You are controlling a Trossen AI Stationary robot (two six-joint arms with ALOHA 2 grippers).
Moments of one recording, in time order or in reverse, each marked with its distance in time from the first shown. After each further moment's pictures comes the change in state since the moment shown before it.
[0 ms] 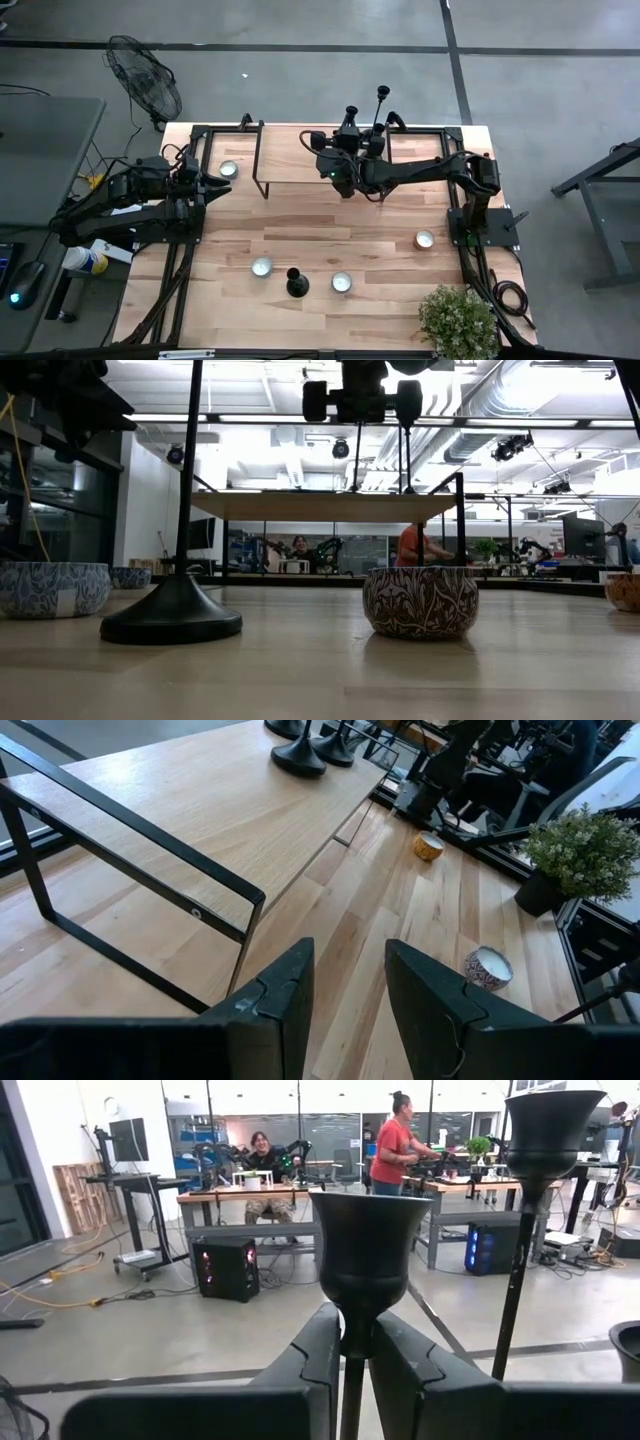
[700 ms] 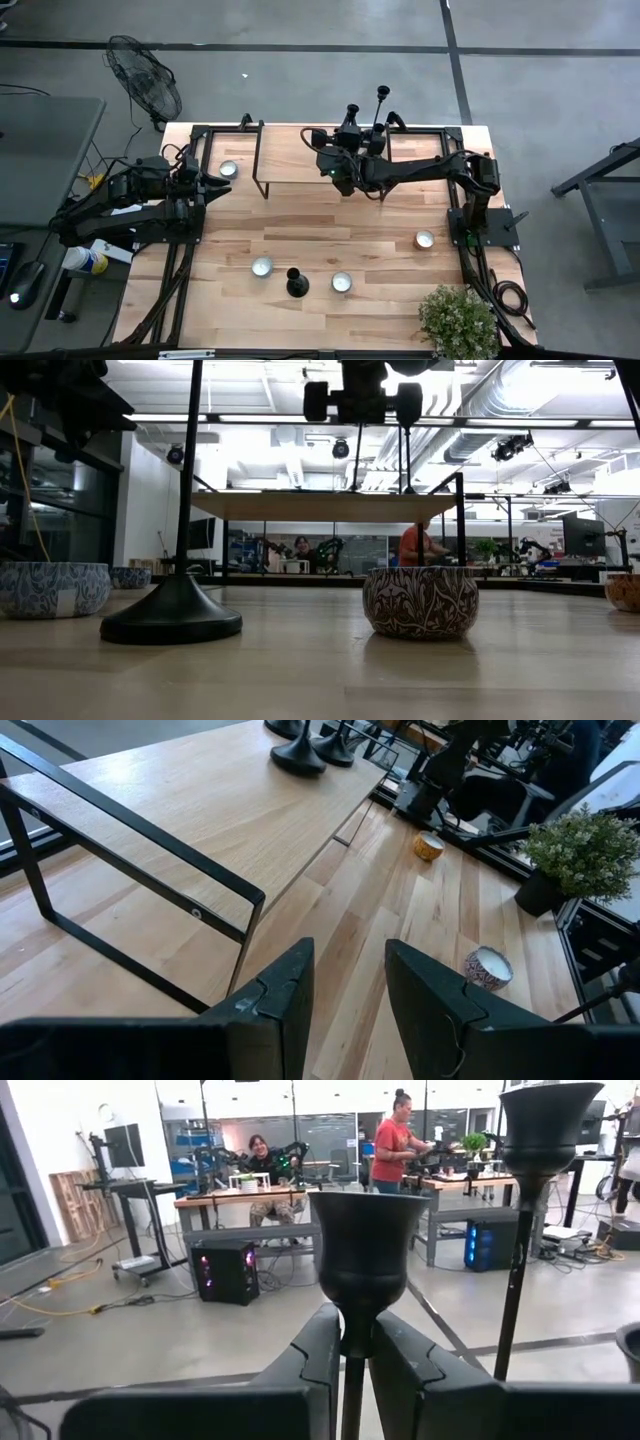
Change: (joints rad) left arm 0.000 0.000 0.000 0.000 0.000 0.000; right arm -0.003 0.000 0.000 -0.003 0.000 0.028
